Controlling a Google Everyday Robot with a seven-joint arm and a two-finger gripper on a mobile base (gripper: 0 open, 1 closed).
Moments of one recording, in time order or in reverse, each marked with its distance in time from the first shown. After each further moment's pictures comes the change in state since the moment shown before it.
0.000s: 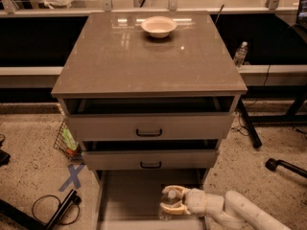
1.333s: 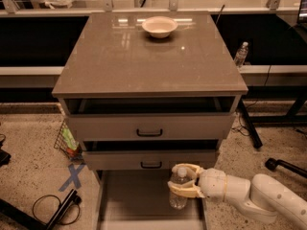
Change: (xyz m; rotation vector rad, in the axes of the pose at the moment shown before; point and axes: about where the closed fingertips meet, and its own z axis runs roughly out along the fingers) arm -0.190 0.006 -0.019 0.147 0.128 0.016
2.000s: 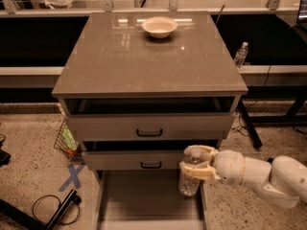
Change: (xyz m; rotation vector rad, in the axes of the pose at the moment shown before) arm -0.070 -0.027 -0.029 0.019 -0.008 0.041
